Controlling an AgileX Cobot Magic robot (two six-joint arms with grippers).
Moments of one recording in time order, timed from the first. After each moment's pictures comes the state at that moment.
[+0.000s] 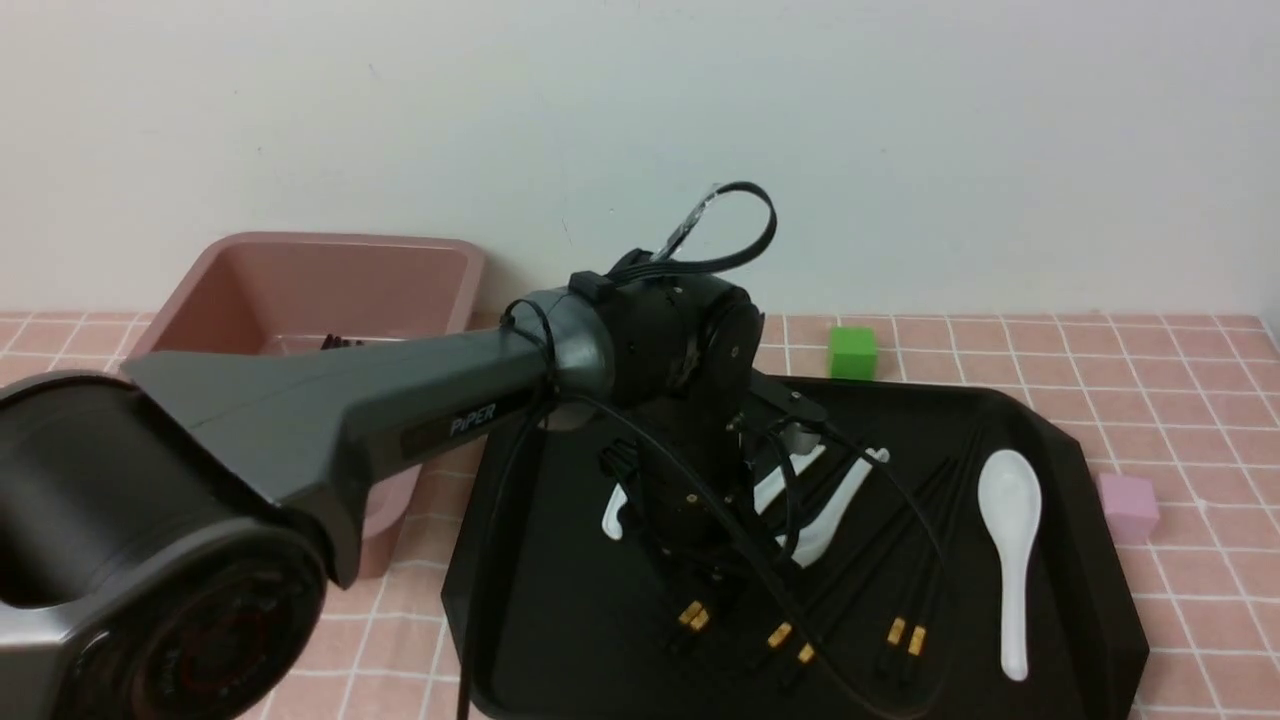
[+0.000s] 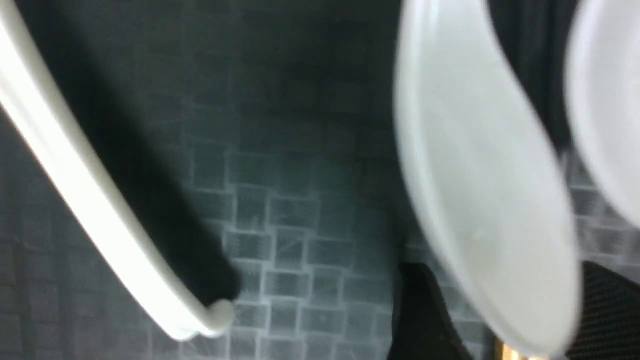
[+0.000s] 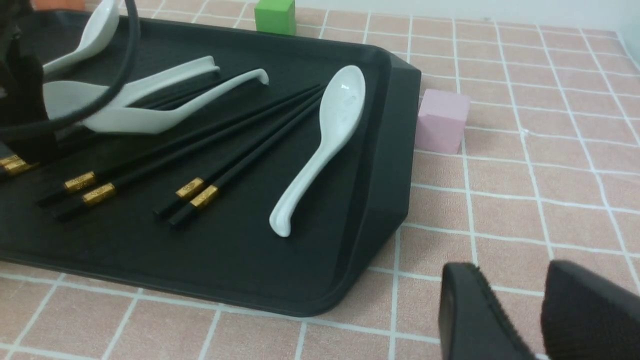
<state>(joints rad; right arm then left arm) 0.04 -0.01 0.02 0.11 0.39 -0.10 -0.69 2.24 -1.78 -0.04 1.00 0.05</state>
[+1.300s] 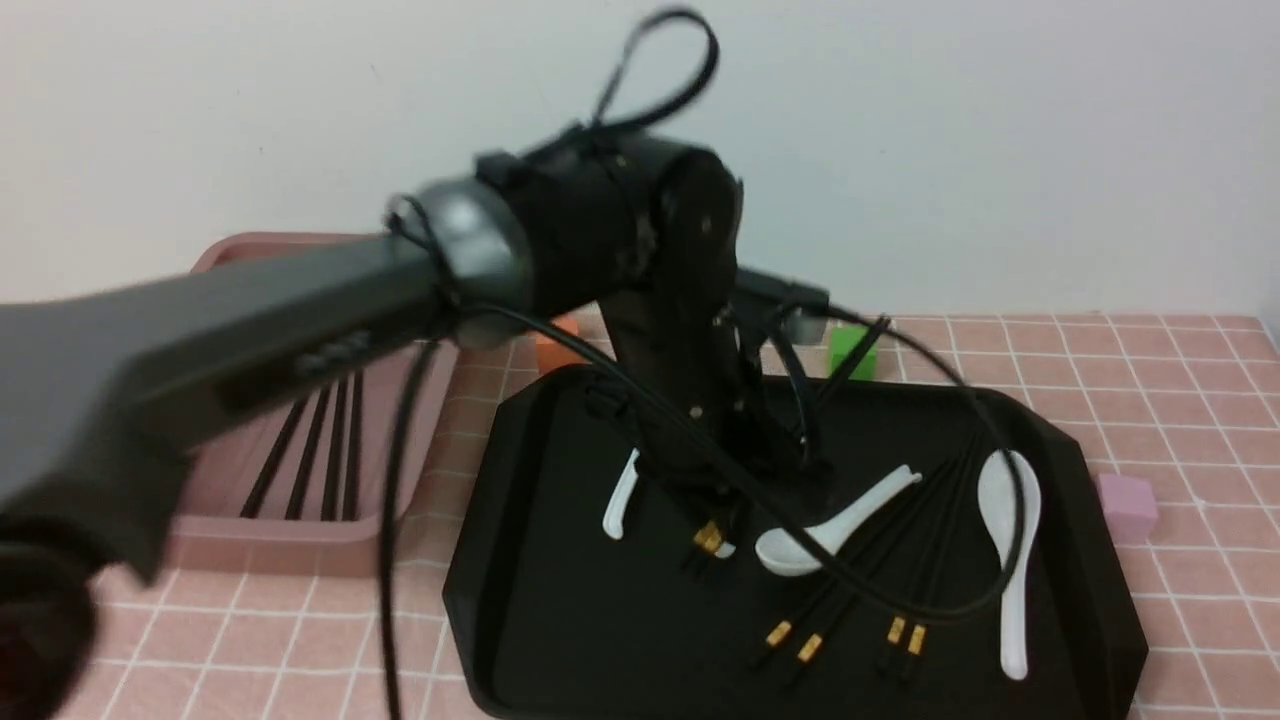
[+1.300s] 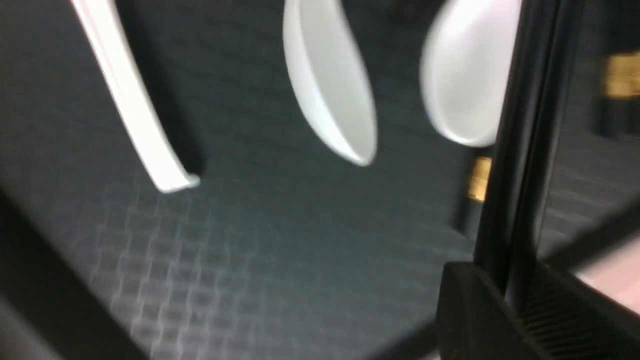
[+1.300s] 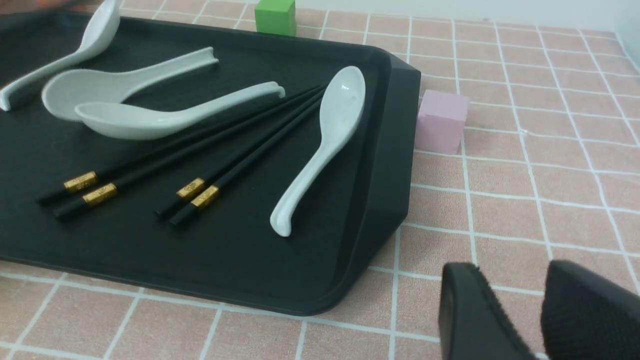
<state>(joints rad) 0.04 -0.01 0.02 0.11 0.39 -0.10 -0.71 1.97 -1.74 -0.12 1.09 -0.10</state>
